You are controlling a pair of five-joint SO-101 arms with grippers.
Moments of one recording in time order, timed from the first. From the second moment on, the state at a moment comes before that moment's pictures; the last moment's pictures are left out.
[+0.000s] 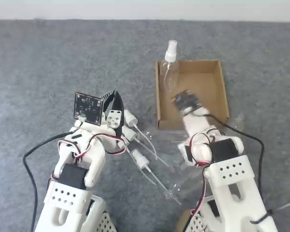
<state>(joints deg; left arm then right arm) 10.3 -70.5 73.4 31.2 5.9 -19.0 -49.3 52.8 73.4 13.2</state>
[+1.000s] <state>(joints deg) 10.3 -70.5 73.4 31.2 5.9 -11.3 -33.4 58.4 56.2 -38.7</state>
